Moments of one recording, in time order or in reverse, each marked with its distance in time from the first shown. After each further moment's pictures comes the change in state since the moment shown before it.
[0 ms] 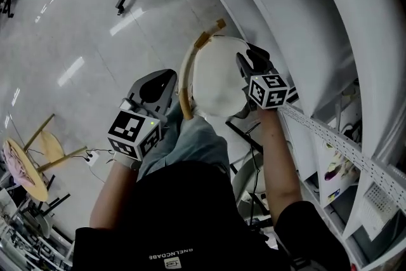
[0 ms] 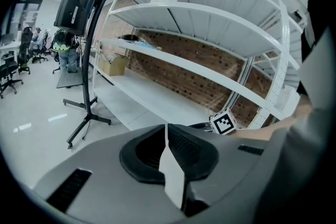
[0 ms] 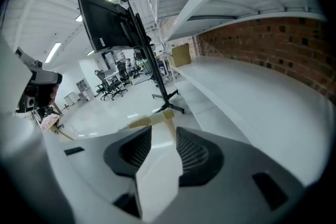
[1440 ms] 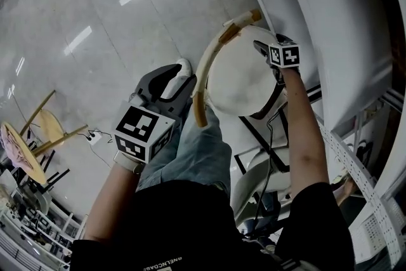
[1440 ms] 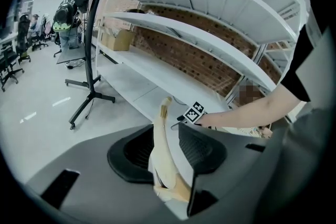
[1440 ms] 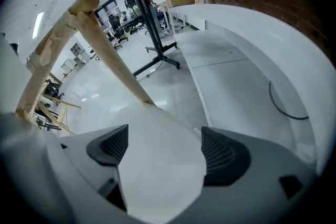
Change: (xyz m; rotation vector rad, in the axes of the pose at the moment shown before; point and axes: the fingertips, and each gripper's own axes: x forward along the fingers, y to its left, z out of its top) left arm 0.045 0.051 -0.082 -0.054 0.211 0.020; right arm 0.166 -0.116 -0.150 -0.088 0.487 -0.001
